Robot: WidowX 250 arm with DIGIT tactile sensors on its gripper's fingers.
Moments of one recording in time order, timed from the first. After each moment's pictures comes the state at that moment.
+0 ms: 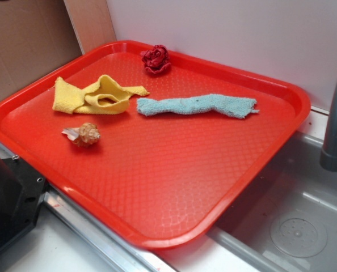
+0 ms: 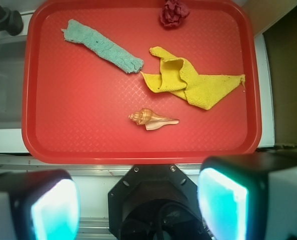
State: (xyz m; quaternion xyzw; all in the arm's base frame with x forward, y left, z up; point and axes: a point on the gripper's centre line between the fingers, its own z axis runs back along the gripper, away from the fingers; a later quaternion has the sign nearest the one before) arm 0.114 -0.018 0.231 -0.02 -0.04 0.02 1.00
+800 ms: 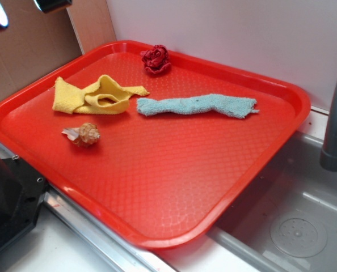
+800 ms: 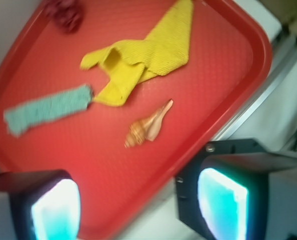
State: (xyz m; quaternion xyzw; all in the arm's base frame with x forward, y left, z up) arm 0.155 0.024 0.175 -0.11 0.01 0.48 0.87
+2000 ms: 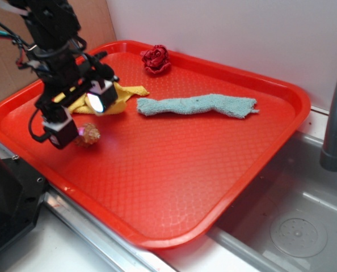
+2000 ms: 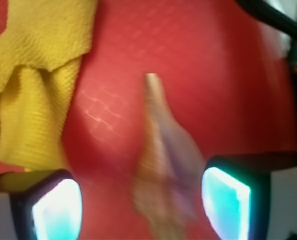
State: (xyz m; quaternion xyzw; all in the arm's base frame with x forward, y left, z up) arm 0.171 0.014 0.025 -0.01 -0.02 0.78 0.62
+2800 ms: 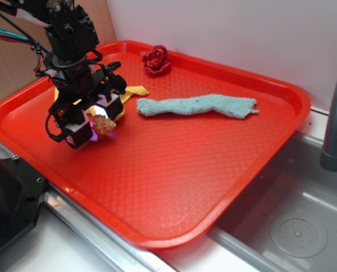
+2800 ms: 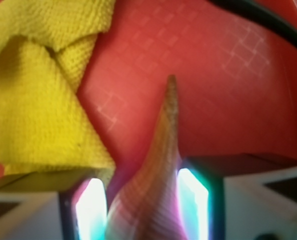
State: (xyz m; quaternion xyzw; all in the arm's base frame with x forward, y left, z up) arm 0.179 0.006 0.024 -0.01 -0.02 0.76 0.65
